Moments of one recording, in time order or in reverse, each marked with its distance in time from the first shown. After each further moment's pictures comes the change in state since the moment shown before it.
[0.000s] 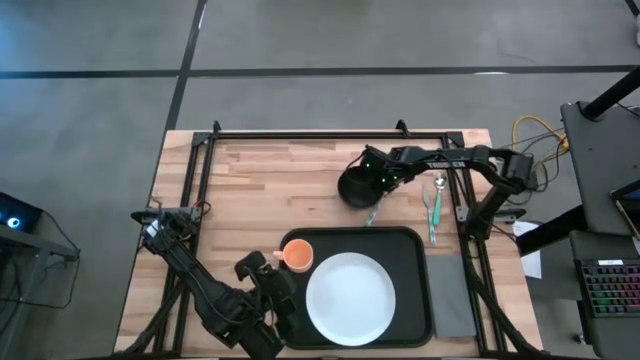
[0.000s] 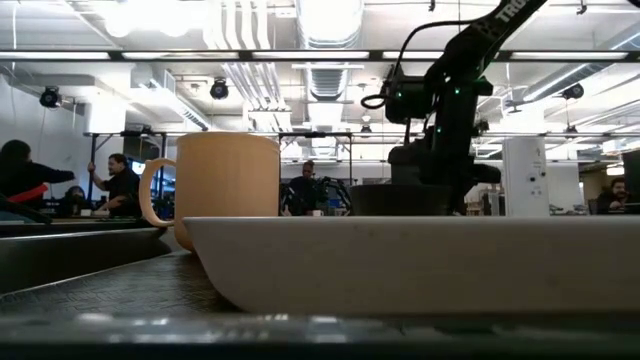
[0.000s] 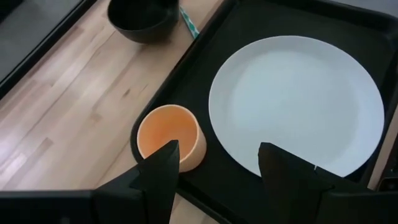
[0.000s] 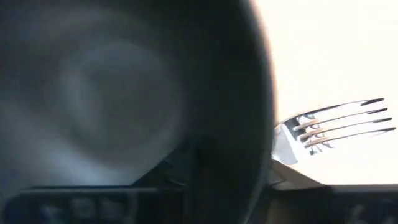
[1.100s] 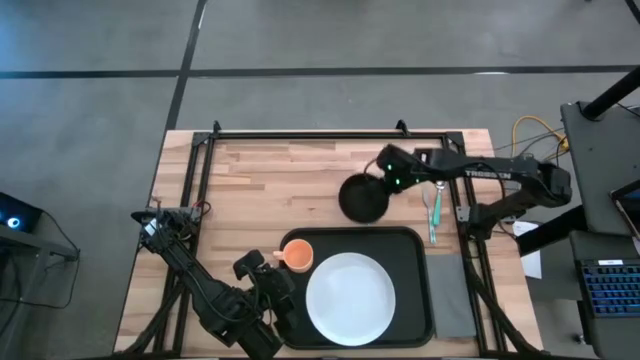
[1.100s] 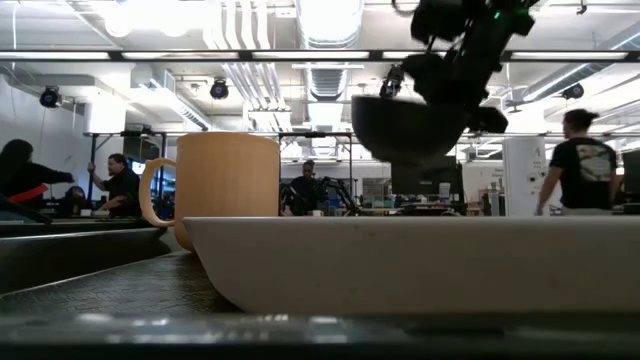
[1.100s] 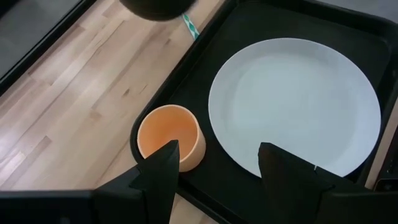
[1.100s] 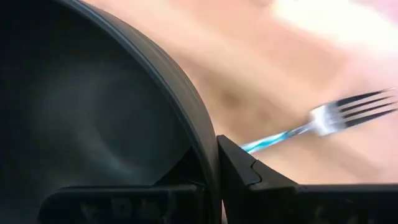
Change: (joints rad) left arm -0.002 -0.012 -0.011 0.007 0.000 -0.008; right arm 0.160 -0.339 0.000 -0.050 -0.032 0.060
